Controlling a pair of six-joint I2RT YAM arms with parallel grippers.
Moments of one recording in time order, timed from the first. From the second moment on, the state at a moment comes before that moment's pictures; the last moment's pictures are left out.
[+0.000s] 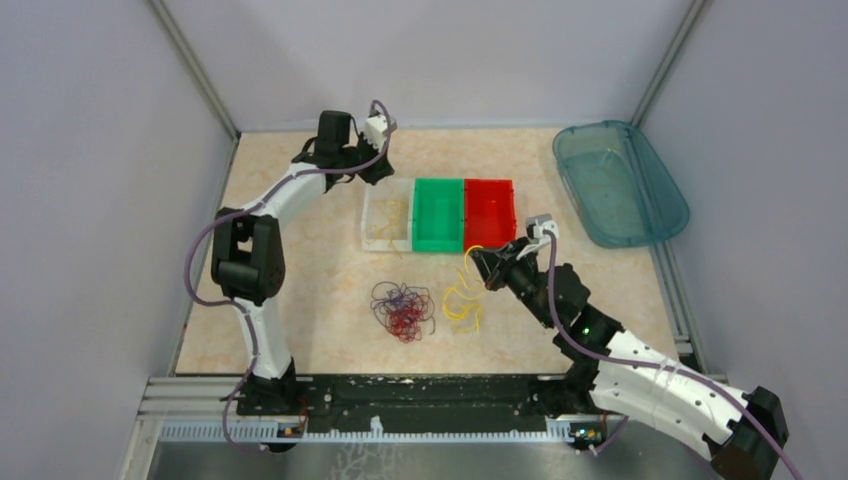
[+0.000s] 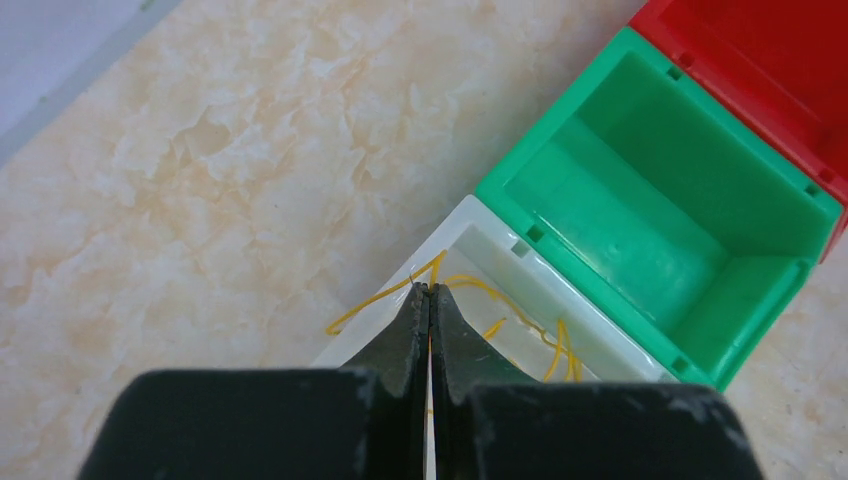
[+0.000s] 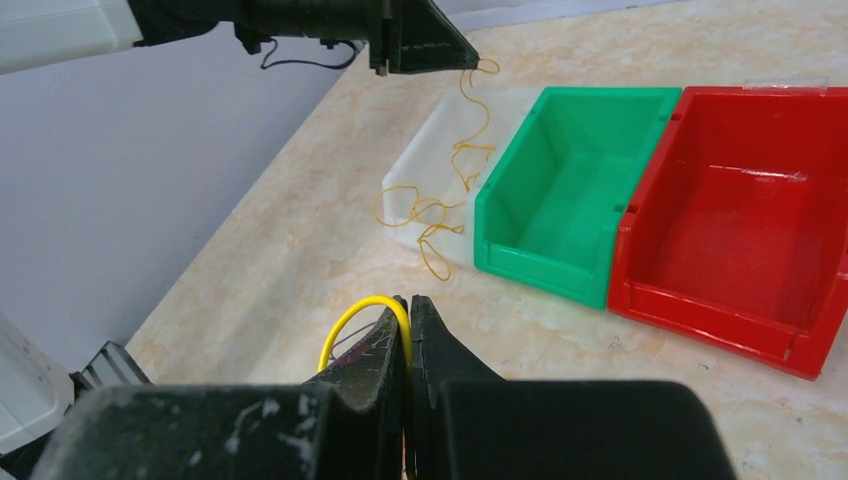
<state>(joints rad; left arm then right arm) -0.29 2.00 1.59 -0.21 0.51 0.30 0.85 0.65 0.42 0.24 0.24 0.46</state>
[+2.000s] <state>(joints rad) -0.32 1.81 1.43 -0.29 0.44 0.31 0.83 0.72 0.44 0.19 0.22 0.46</state>
